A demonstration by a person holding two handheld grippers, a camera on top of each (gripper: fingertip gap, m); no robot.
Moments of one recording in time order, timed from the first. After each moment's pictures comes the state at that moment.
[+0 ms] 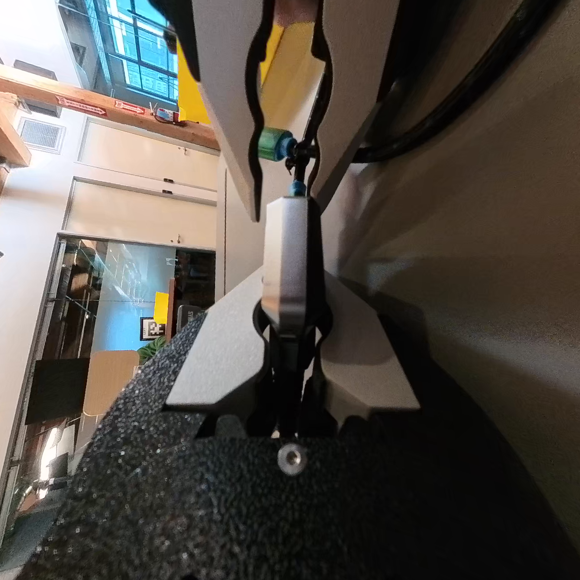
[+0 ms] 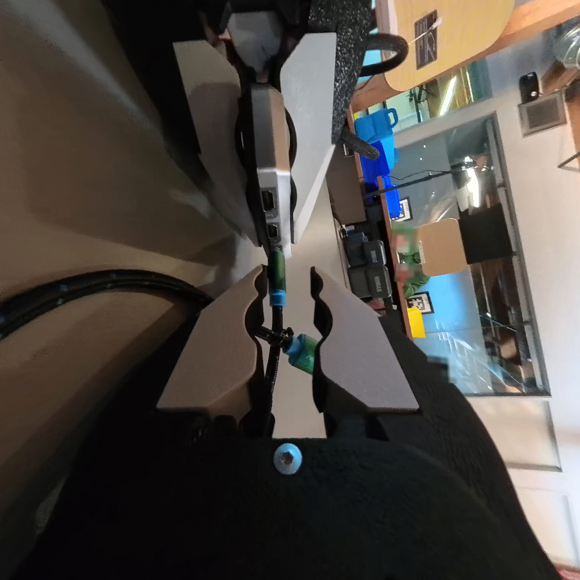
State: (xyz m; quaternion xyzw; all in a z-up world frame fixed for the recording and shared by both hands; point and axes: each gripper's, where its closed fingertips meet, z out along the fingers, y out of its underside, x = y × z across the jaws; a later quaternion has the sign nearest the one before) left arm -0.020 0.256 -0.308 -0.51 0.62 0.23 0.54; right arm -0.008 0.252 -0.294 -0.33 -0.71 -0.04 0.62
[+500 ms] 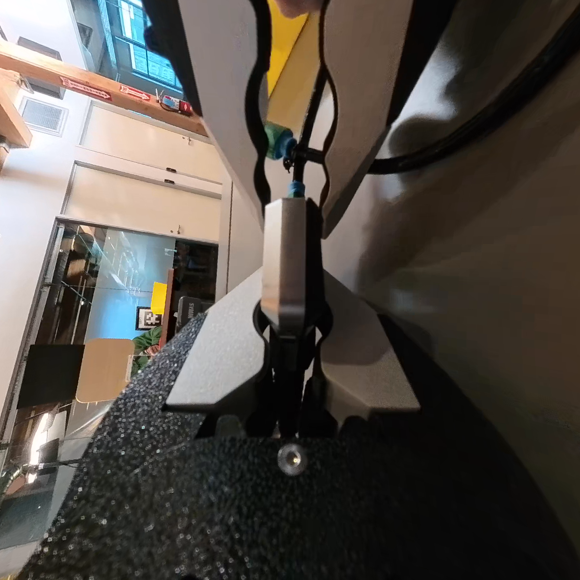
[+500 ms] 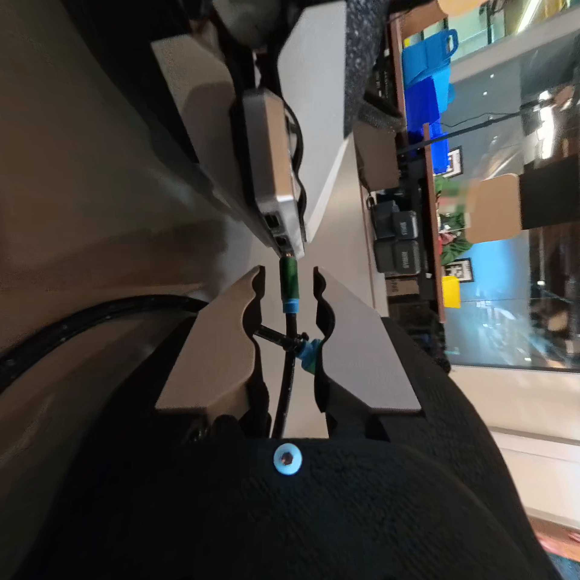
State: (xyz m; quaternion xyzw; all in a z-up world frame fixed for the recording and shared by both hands) left arm -0.024 0.262 -0.300 -0.53 0.60 0.23 0.55; right arm -0.016 0.259 -0.294 -0.40 -0.73 -0.06 0.55
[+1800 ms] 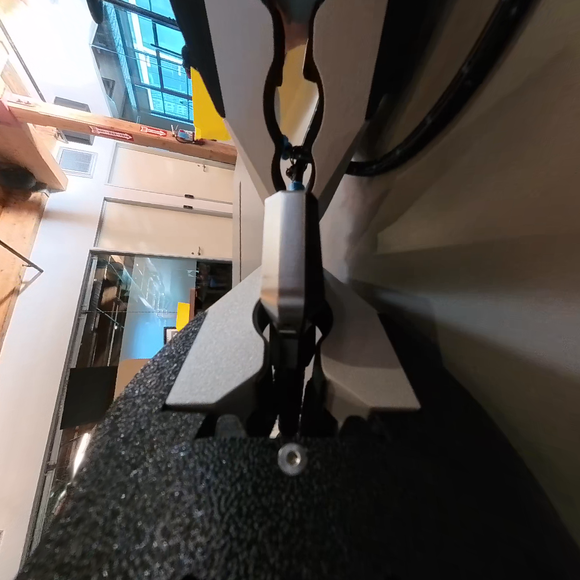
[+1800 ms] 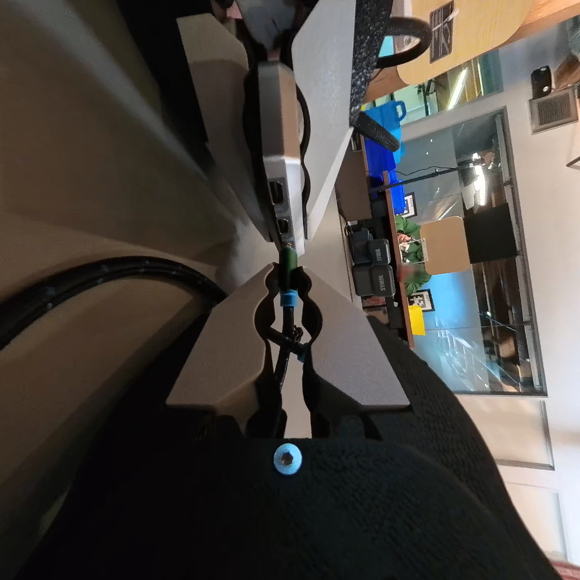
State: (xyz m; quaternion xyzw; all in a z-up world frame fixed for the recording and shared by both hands) left arm -0.019 0.249 -0.304 -0.48 0.63 0.25 0.56; right arm -0.011 0.250 -0.300 -0.33 -0.72 -0.06 0.61
